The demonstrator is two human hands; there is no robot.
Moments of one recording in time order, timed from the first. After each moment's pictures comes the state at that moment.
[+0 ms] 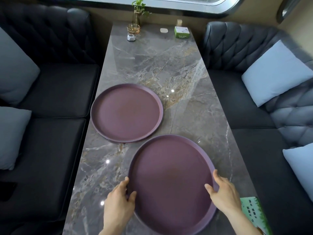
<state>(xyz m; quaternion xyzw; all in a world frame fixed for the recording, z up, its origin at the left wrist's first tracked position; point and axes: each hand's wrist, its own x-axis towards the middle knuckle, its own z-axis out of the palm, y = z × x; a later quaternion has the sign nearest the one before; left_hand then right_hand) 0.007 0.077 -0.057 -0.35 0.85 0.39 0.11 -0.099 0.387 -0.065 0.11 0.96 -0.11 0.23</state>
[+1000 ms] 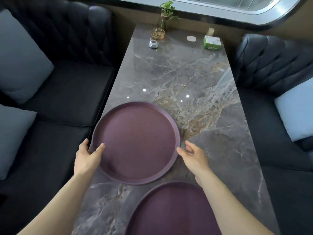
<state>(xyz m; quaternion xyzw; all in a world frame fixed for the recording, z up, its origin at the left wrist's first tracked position) -0.209 -0.107 -0.074 -0.53 0.68 0.50 -0.06 -0.345 0.185 -0.054 0.09 0.84 -0.47 0.25</state>
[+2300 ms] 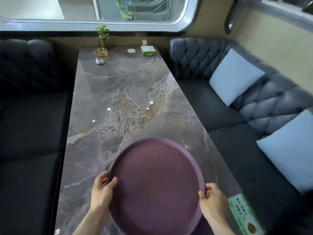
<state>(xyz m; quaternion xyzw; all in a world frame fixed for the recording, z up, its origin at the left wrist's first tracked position) -0.098 0.035 -0.064 -0.39 0.61 0.69 0.02 -0.089 0.348 -0.035 0.32 0.90 -0.28 0.03</state>
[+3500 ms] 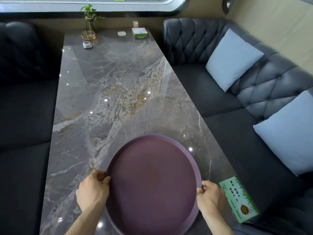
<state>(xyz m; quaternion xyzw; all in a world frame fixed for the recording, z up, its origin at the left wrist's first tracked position) -0.079 0.055 -0.080 -0.36 0.88 0.30 0.04 -0.058 0.377 -0.081 0.35 0.91 -0.22 0.02</state>
